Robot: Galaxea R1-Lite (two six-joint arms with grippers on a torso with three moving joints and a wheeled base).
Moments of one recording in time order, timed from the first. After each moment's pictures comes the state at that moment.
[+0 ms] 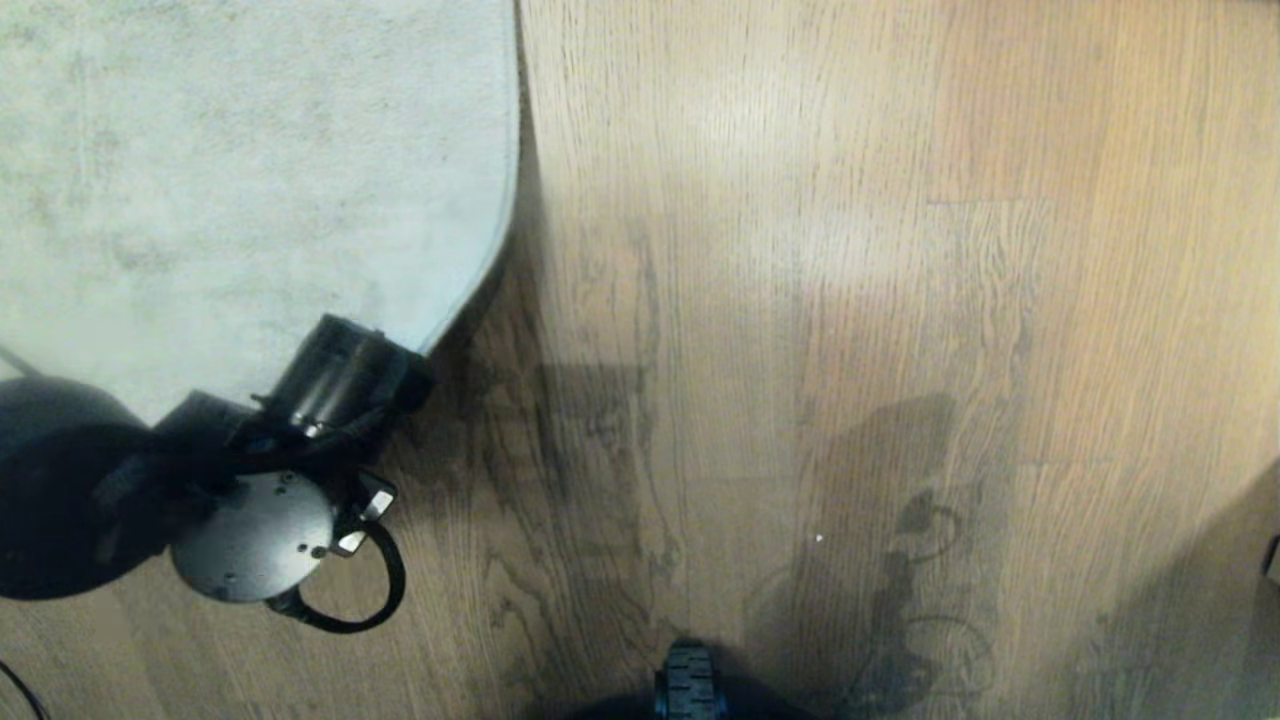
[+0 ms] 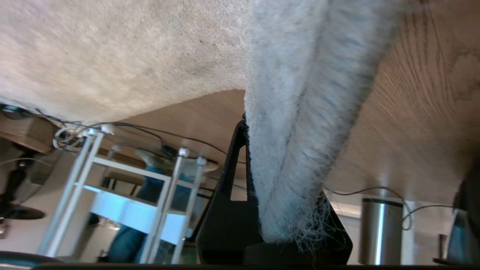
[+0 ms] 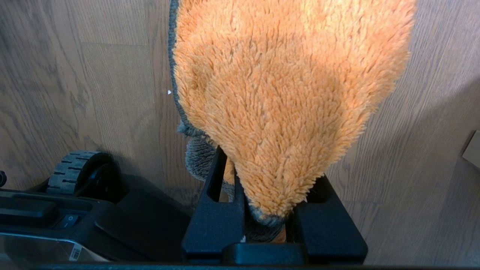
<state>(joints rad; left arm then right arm) -0.55 1.57 -0.92 0.26 0.89 0.11 0.01 0.00 0.00 0.00 0.05 -0.08</state>
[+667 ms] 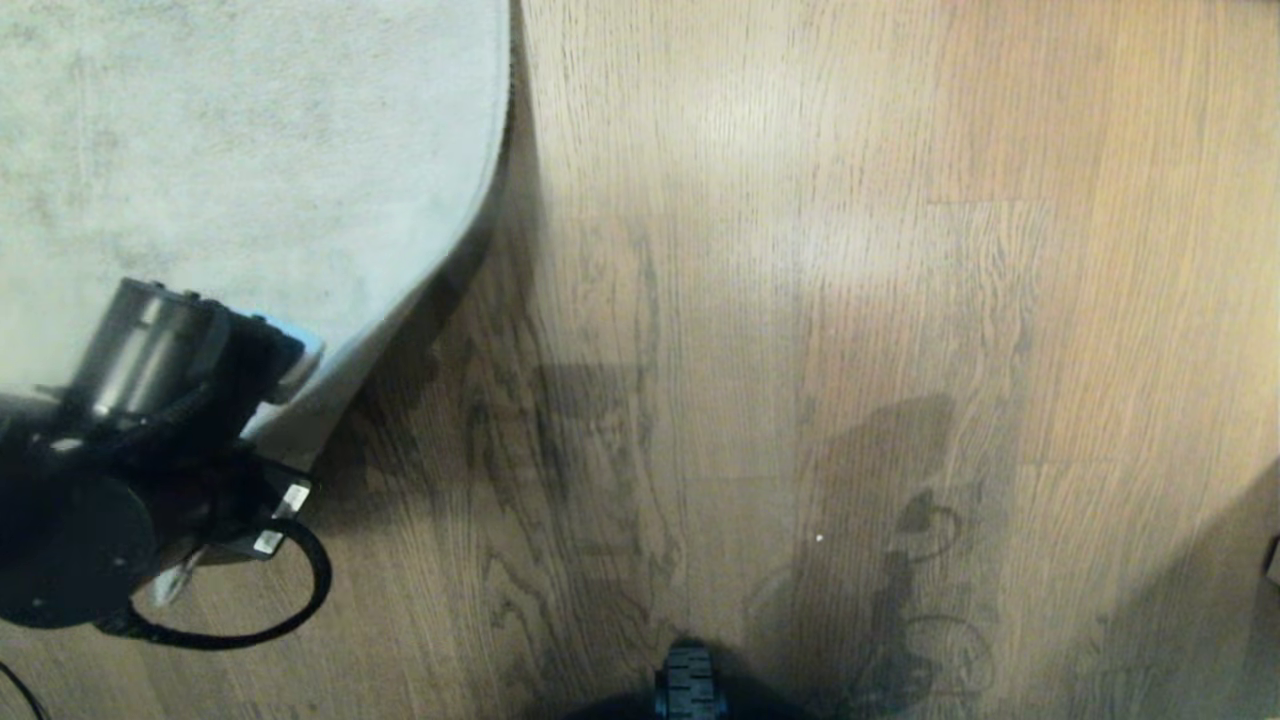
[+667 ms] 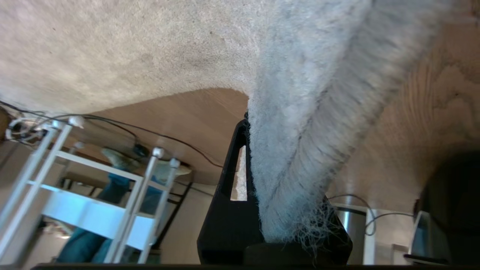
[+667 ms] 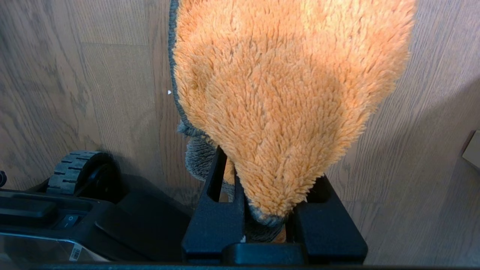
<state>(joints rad) -0.46 1.38 -0.88 0.26 0.77 0.11 0.01 0.00 0.00 0.00 0.05 -0.08</state>
